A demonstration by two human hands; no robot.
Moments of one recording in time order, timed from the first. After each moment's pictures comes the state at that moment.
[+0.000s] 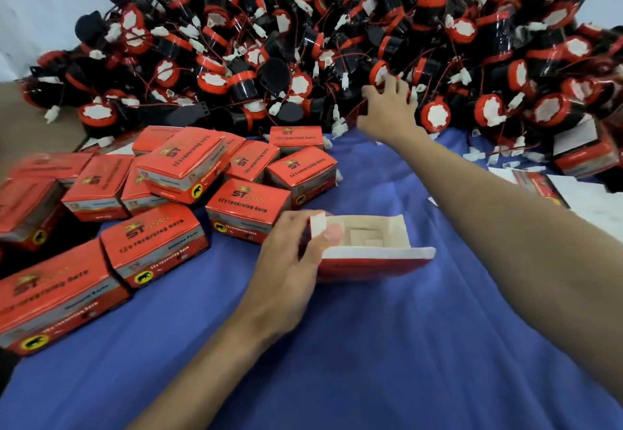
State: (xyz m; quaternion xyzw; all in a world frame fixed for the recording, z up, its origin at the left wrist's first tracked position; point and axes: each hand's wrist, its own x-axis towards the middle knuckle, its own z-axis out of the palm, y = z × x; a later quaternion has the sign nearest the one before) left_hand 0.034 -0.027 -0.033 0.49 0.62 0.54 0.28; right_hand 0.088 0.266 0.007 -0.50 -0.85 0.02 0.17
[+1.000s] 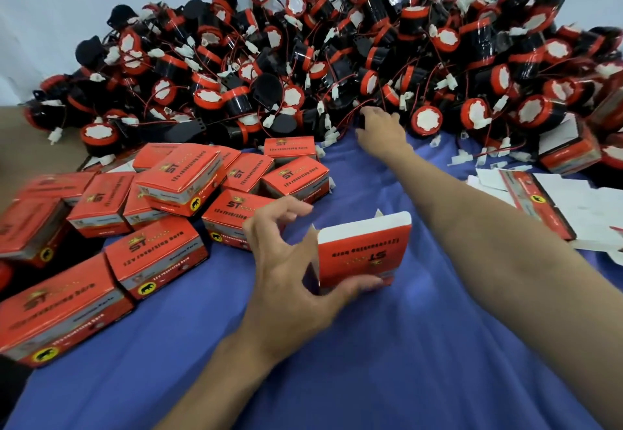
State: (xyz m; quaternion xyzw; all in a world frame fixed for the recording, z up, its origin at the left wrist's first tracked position) left_hand 0.045 -0.033 -0.026 0.64 0.58 0.50 -0.06; right_hand 0.096 0.281 -0.015 -0.52 -0.84 0.04 0.17
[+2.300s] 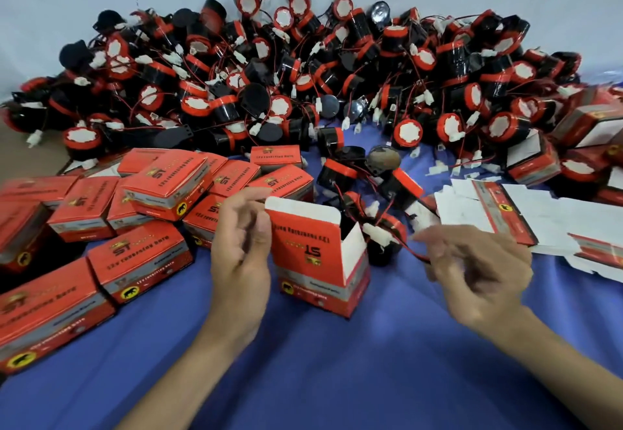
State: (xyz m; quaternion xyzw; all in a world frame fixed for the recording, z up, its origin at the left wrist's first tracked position) left_hand 0.034 -0.028 -0.019 0.48 0.47 0.72 0.18; right_hand 0.243 0.053 -0.009 -0.16 -0.79 0.07 0.59
